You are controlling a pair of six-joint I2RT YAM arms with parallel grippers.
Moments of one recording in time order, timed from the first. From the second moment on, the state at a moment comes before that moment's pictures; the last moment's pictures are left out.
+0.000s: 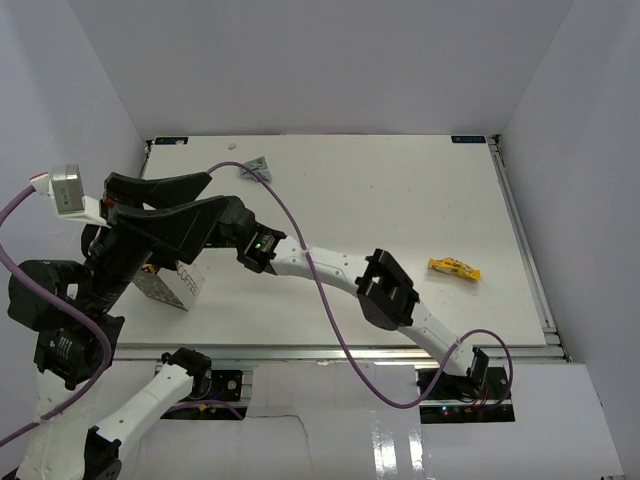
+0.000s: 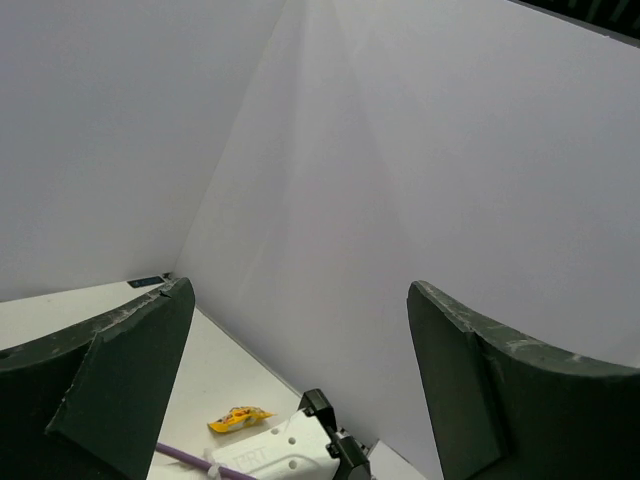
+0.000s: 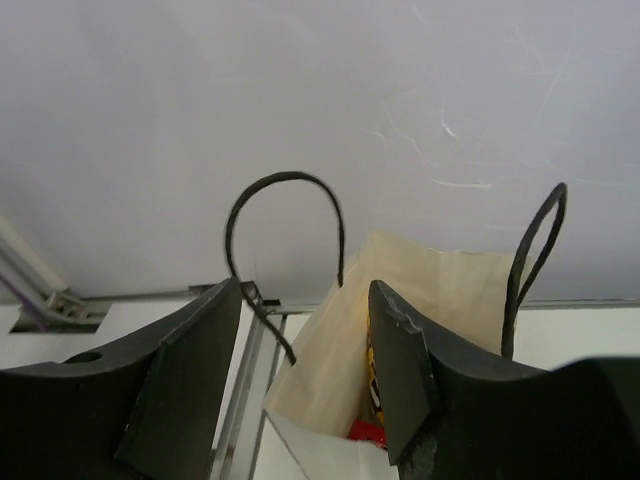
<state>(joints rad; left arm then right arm) -0.45 0.66 1.37 -0.17 0.29 -0.68 1.19 2.43 2.24 0.42 -0.46 0.25</state>
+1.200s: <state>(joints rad) -0.25 2.26 2.12 -0.56 -0.24 -0.49 0.11 1.52 1.20 -0.46 -0.49 -0.34</state>
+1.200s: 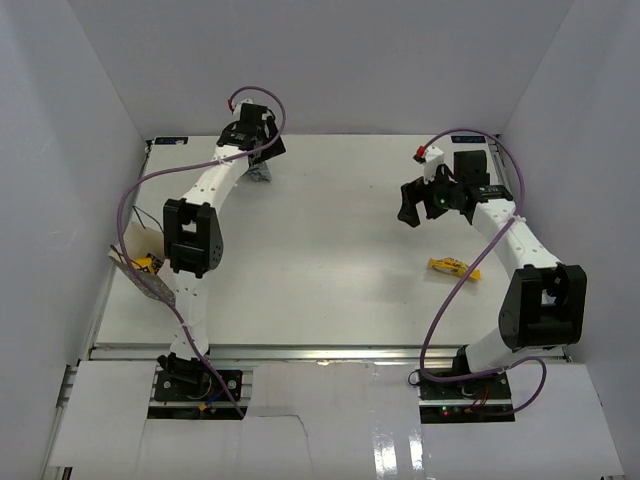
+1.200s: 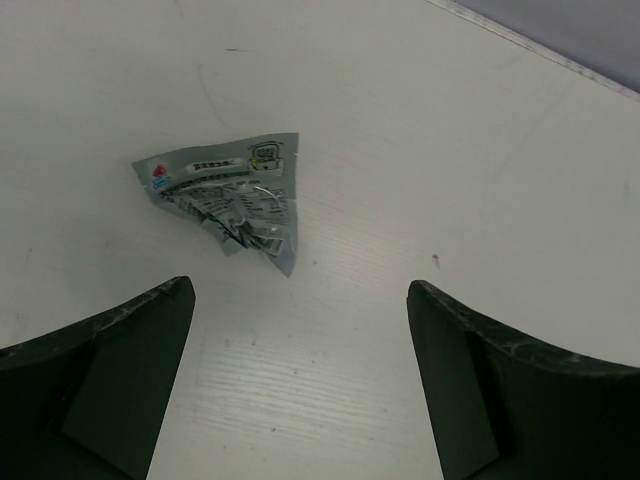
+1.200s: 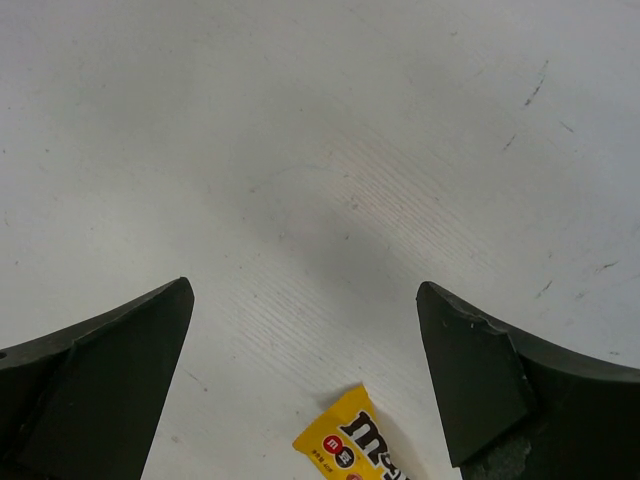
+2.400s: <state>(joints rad) -0.18 2.44 2.09 -0.55 -0.21 -0.95 0.07 1.51 1.15 -0.47 -0.52 -0.31</state>
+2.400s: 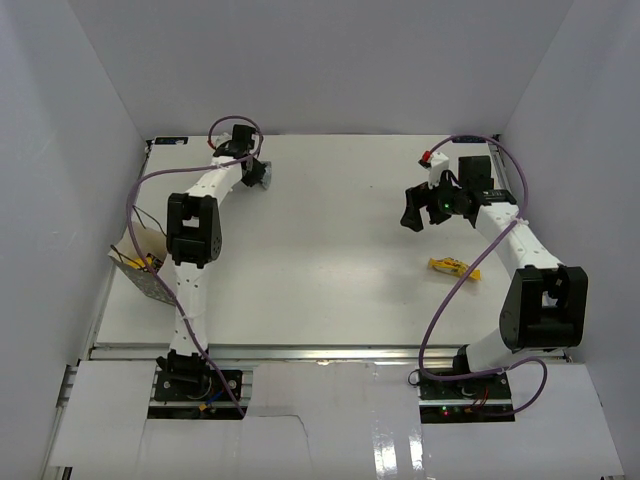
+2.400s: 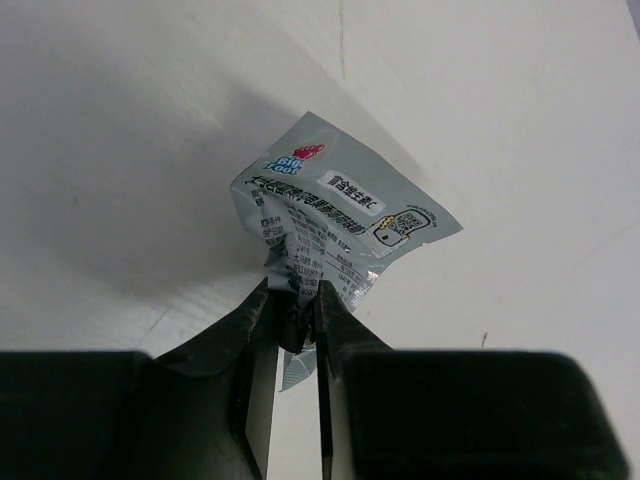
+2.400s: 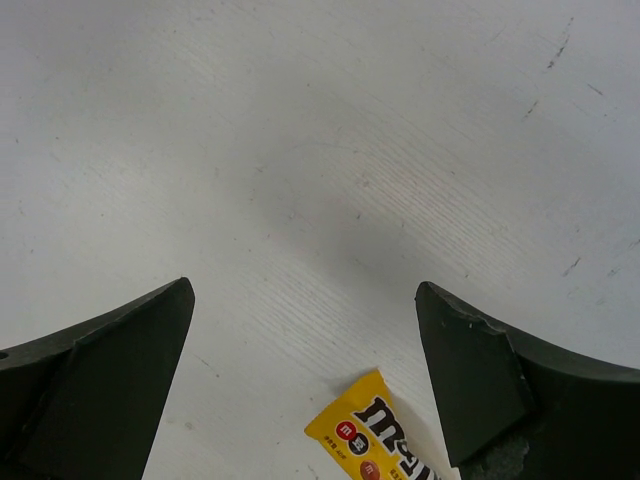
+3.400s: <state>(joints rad) -0.16 1.01 1.55 -1.22 -0.61 -0.98 0.07 1.47 1.09 -0.48 -0.62 -0.41</state>
